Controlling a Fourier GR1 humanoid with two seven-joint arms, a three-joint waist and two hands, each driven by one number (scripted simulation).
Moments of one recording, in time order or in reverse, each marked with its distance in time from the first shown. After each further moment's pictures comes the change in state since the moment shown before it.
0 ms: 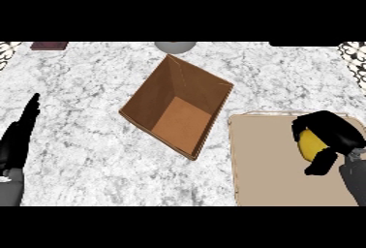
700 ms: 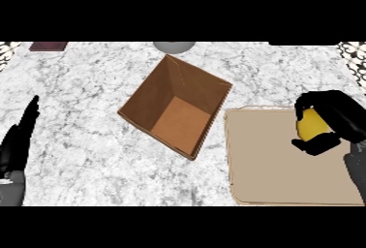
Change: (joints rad) left arm 0.010 -0.021 0.020 0.011 -0.031 0.006 -0.026; right arm -0.047 0.031 -0.086 -0.141 0.011 -0.094 -0.038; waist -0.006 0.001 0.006
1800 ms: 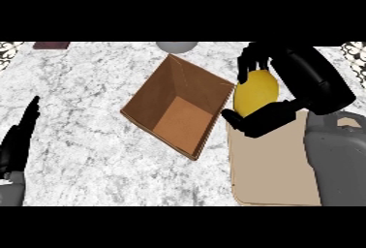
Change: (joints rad) left arm 0.003 -0.012 0.015 -0.010 -0.009 -0.022 0.003; right arm -0.356 0.308 0.028 -0.316 -0.259 0.217 0.380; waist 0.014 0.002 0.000
